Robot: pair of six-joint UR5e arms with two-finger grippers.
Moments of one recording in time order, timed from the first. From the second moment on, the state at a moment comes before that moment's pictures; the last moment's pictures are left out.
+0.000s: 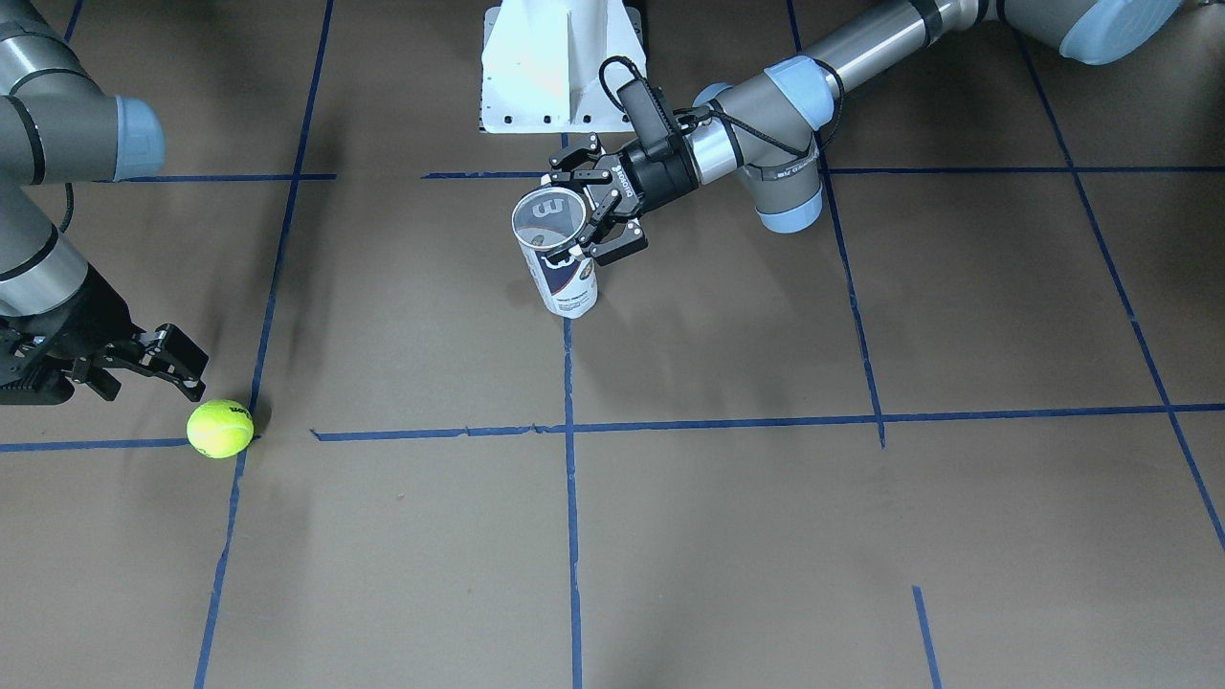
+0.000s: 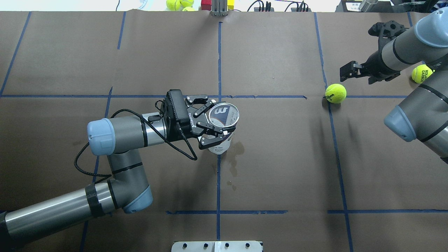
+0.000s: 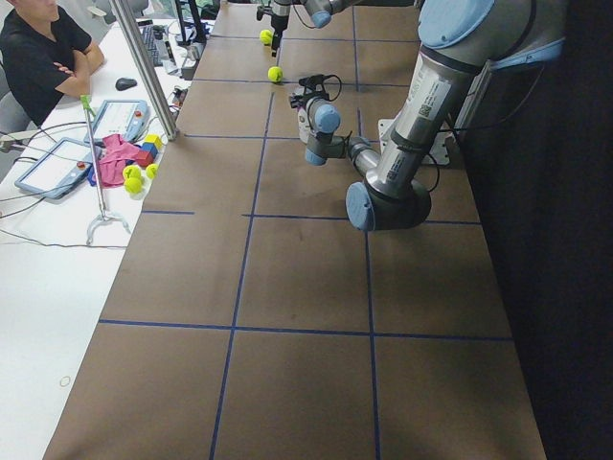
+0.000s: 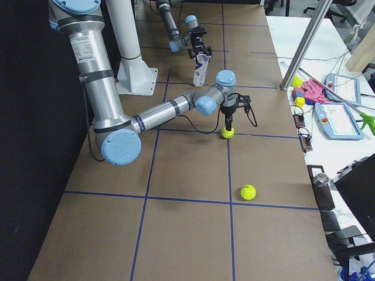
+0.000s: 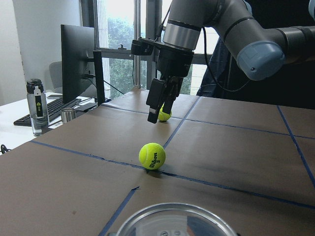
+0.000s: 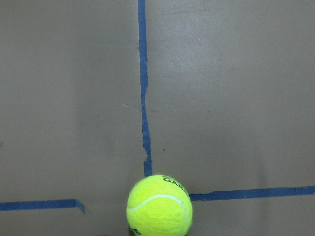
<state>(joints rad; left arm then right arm) -0.46 -2.18 -1.38 -3.17 -1.67 -0.33 1.00 -1.31 1.69 -1.26 2.07 0.93</state>
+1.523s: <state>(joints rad) -0.44 -2.17 -1.38 -3.24 -1.67 -0.33 0.91 -1.24 1.58 -1.25 1.97 0.91</state>
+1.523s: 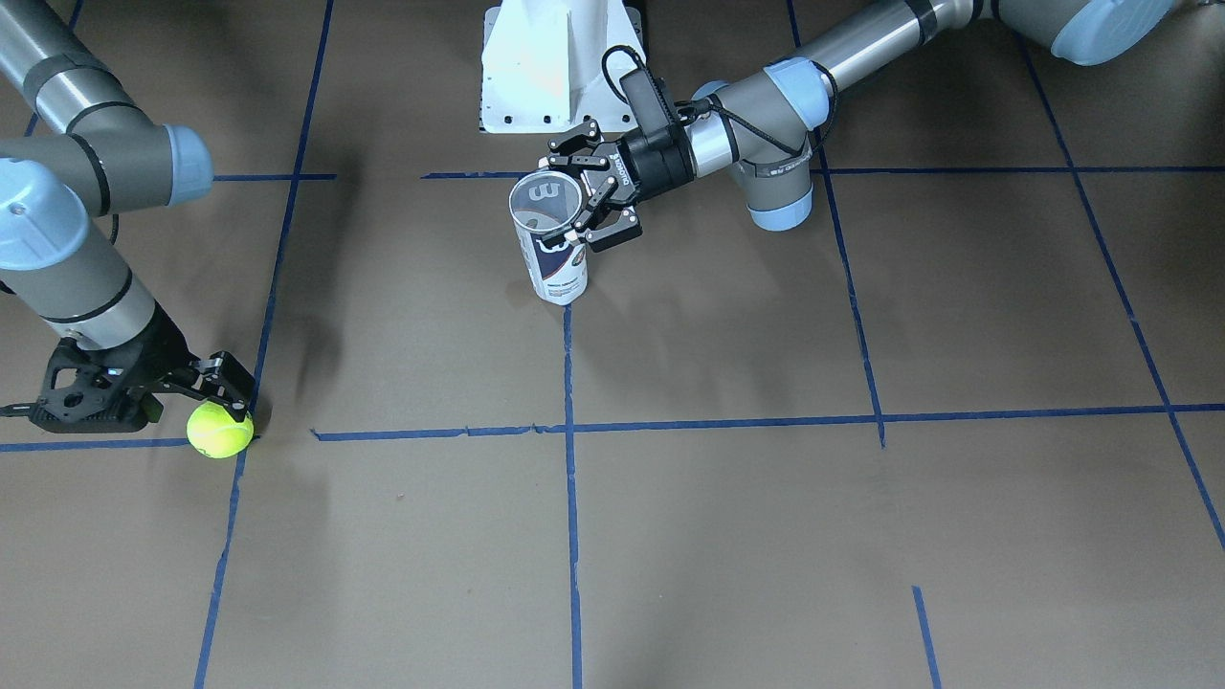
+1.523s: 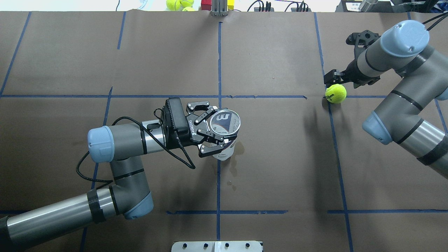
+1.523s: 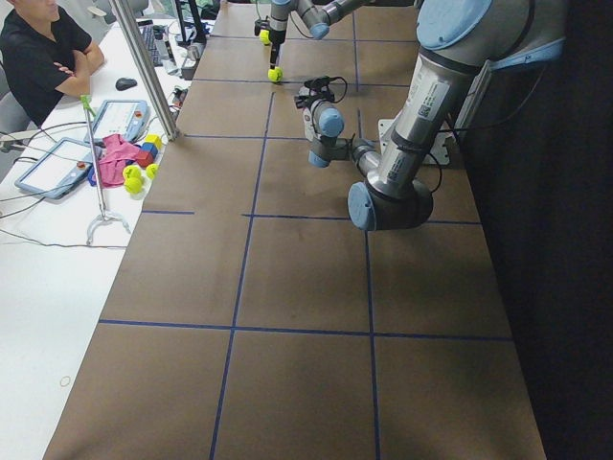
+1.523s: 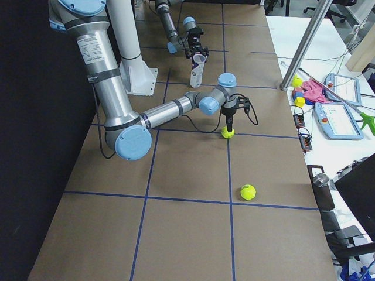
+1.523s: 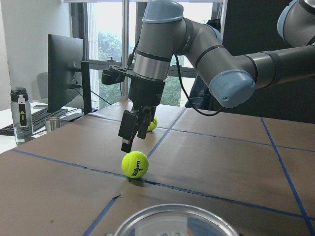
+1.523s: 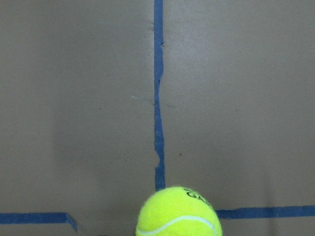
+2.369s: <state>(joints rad) -0.43 -2.17 -1.38 -3.24 -1.67 -0.33 0.85 -1.22 1.51 -1.25 1.90 0.91</state>
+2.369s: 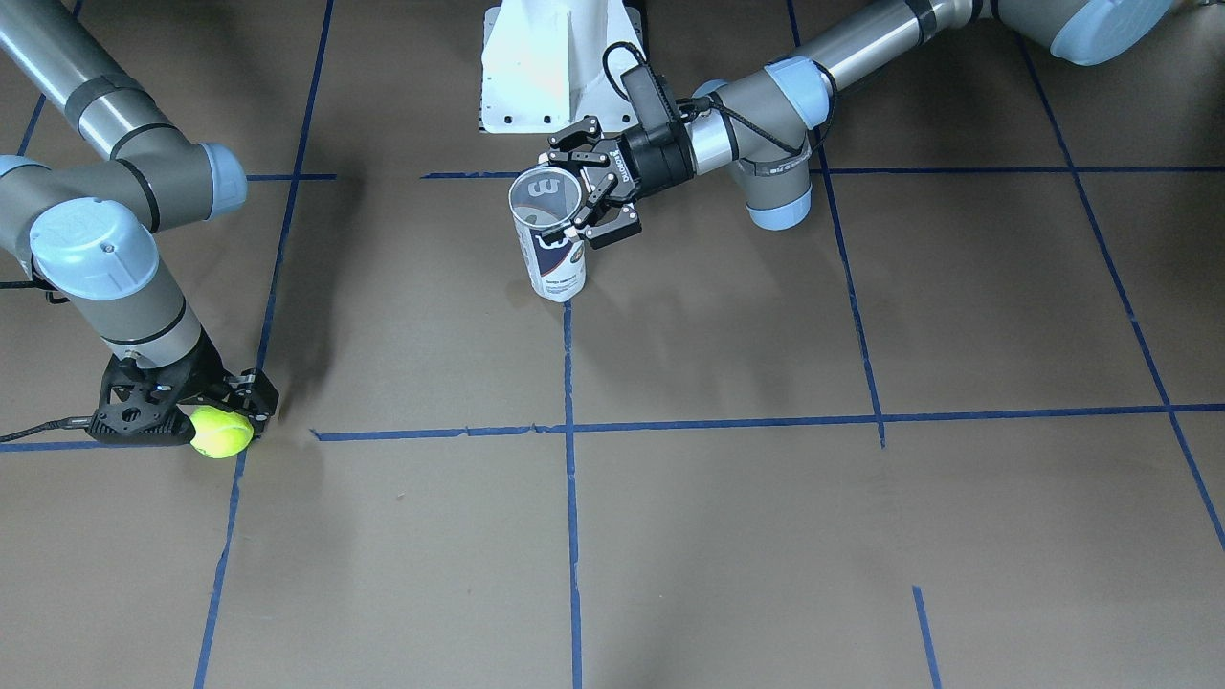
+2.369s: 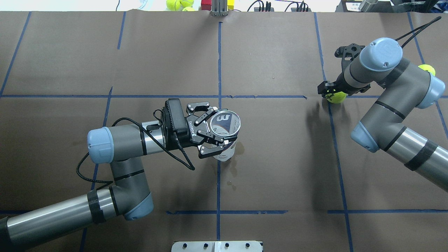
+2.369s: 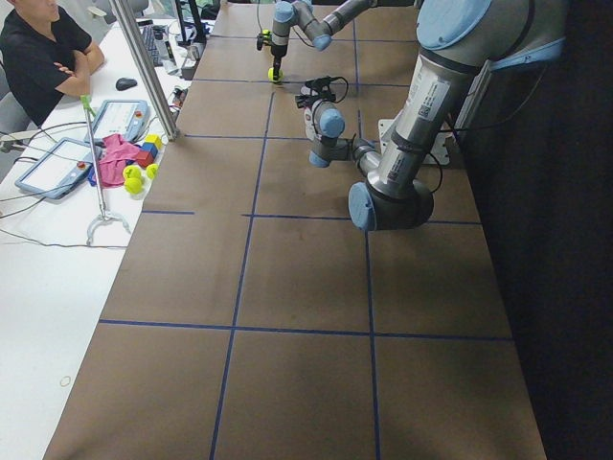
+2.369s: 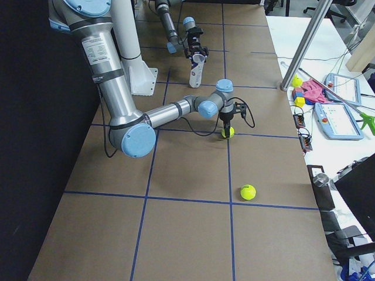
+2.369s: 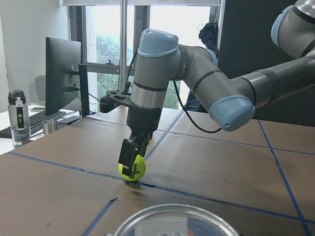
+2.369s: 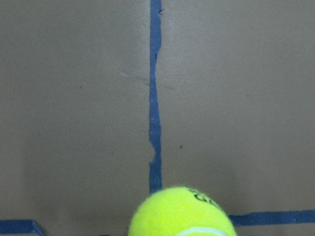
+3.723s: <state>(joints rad) -0.43 -2.18 -1.37 -3.25 -1.67 -0.33 0.87 -1.10 1.96 -1.48 2.16 1.24</state>
